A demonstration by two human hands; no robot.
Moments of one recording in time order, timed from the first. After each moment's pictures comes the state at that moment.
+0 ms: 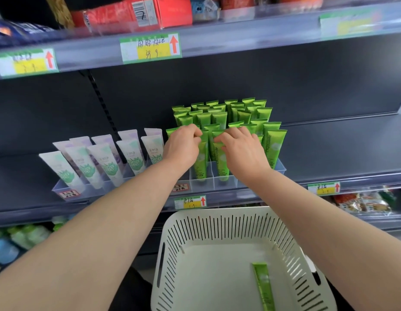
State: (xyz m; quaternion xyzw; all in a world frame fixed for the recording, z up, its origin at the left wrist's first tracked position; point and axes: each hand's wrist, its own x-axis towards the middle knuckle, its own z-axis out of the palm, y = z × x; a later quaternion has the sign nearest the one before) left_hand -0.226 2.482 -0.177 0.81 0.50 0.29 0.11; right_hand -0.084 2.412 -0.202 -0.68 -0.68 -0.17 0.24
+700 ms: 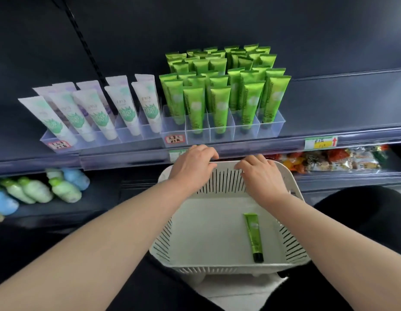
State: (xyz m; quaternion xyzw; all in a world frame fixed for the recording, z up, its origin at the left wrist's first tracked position) left_hand -0.249 2.390 -0.288 0.89 0.42 0.15 0.11; right_hand -0.074 2.315 -0.339 -0.73 -0.67 -0.06 0.11
